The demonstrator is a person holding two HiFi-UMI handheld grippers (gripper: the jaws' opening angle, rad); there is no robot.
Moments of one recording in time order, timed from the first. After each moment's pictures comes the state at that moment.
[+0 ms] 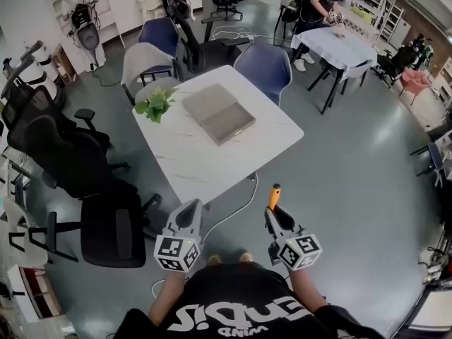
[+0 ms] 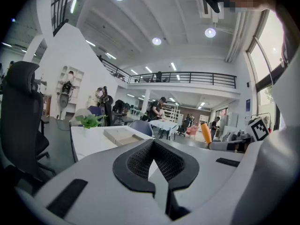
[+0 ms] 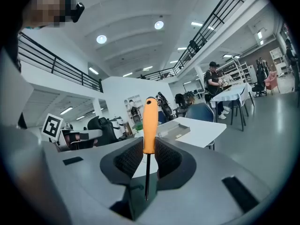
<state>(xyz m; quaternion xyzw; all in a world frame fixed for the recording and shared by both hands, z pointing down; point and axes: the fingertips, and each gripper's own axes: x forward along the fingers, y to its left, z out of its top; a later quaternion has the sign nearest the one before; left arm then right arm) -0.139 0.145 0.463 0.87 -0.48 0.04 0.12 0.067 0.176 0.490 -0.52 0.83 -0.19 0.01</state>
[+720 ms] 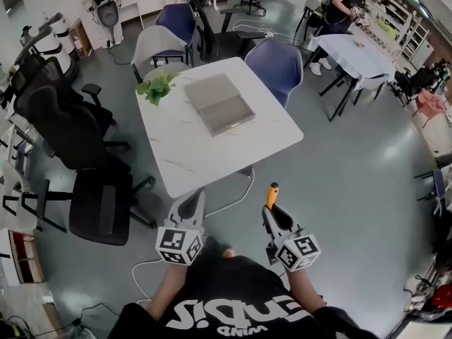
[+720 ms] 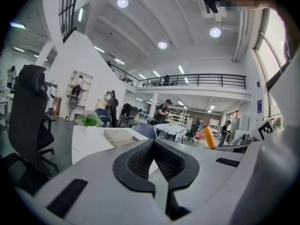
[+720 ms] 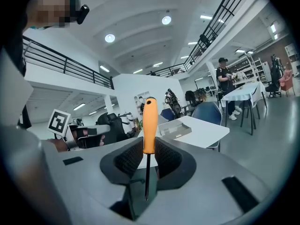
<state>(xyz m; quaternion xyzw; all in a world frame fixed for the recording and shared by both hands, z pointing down) -0.066 0.145 0.469 0.83 -0.54 0.01 0.12 0.124 0.170 0.495 -0.46 0.87 -0.17 -0.01</state>
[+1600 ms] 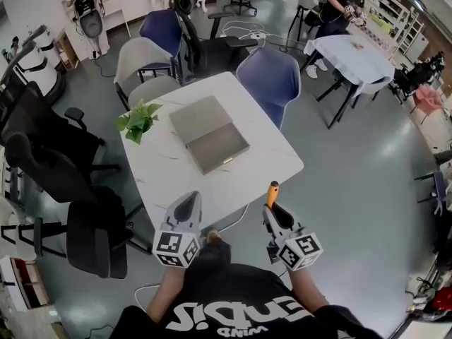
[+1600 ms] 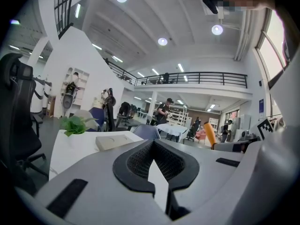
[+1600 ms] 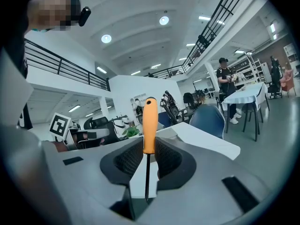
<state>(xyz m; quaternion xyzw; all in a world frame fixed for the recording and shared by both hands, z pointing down) -0.063 -0.045 0.475 0.84 -0.53 0.02 0.12 0.135 -0.019 0.492 -0.47 0.87 -0.17 0.00</state>
